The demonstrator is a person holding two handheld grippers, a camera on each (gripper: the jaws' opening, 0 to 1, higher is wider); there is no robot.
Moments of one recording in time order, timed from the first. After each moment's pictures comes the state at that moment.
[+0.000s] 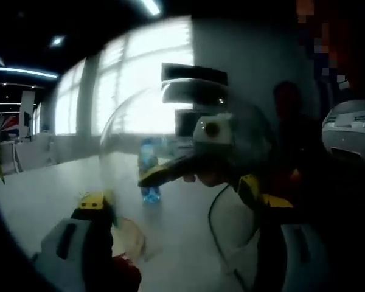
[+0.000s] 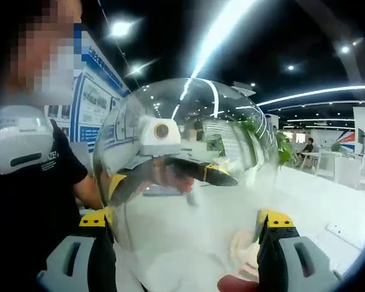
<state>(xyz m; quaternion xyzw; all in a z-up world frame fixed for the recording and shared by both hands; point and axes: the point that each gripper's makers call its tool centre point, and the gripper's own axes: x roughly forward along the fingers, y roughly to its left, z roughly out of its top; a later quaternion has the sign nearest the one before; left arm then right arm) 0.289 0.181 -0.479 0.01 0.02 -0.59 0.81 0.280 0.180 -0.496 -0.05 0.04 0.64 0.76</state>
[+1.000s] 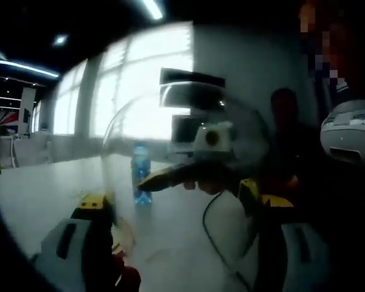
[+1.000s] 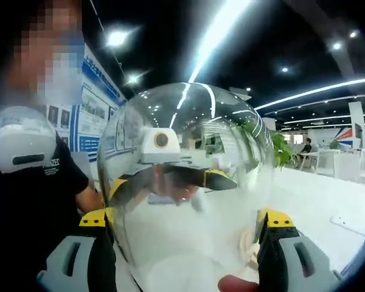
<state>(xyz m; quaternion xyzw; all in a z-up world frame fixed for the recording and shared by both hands) 0.268 0.176 -0.478 -0.02 0.00 -0.59 0.80 0.256 0.173 -0.496 -0.02 0.02 0.64 0.77</state>
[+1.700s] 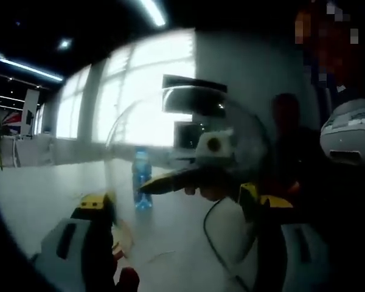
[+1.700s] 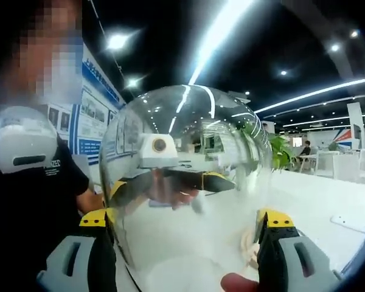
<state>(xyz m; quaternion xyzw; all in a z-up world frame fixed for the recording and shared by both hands) 0.264 0.178 -0.476 -0.03 -0.02 -0.58 0.81 0.255 0.171 -0.495 -0.01 0.01 0.64 0.77</state>
